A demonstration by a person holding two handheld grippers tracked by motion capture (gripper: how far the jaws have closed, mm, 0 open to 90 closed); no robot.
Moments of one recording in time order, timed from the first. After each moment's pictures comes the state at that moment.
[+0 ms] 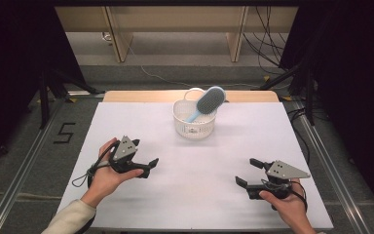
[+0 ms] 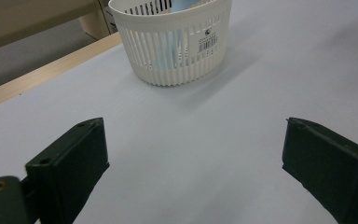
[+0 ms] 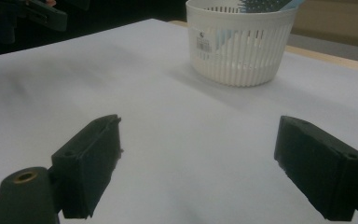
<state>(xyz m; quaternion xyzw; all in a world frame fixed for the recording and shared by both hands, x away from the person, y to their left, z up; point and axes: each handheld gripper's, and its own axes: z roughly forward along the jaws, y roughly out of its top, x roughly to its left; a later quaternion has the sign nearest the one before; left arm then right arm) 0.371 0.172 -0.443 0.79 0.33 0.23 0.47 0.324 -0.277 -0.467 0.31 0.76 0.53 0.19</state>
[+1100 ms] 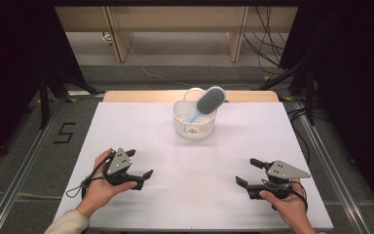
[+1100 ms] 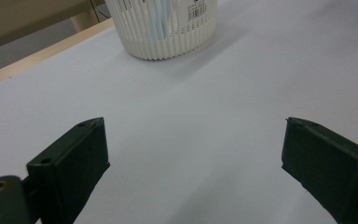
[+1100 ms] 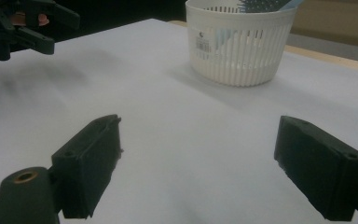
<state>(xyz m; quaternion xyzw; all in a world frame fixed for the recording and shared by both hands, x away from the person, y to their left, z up) 0.353 0.188 -0.472 0.80 0.30 0.23 0.46 0.324 -0.277 -0.467 0.31 0.76 0.53 0.19</state>
